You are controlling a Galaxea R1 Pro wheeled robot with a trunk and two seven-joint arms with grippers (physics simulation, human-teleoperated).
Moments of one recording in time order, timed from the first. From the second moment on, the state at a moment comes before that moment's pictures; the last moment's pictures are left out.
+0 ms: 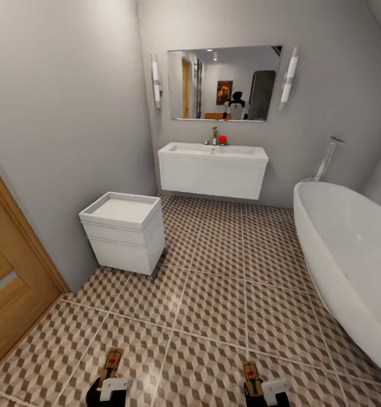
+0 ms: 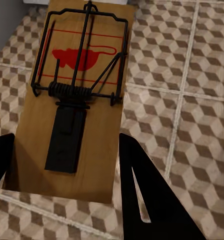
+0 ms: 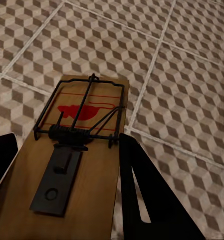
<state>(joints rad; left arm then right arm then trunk) -0.46 -0.04 -0.22 0.08 0.12 -0.69 0.24 -0.19 0.02 0.03 -0.47 0.23 -0.41 -0.14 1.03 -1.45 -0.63</state>
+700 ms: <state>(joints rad) -0.46 -0.04 -0.22 0.08 0.12 -0.69 0.24 -0.19 0.02 0.03 -0.47 0.23 -0.41 -0.14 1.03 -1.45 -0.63</state>
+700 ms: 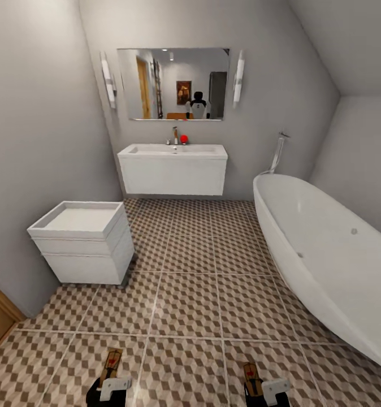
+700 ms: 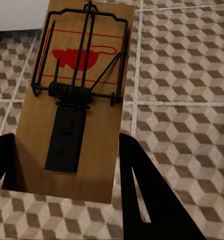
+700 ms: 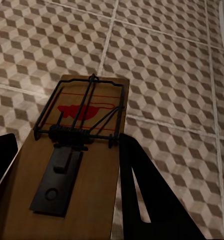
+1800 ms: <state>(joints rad) -0.46 -0.04 -0.22 0.08 0.12 -0.69 0.24 -0.19 0.02 0.03 -0.47 0.23 -0.41 -0.14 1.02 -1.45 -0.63</state>
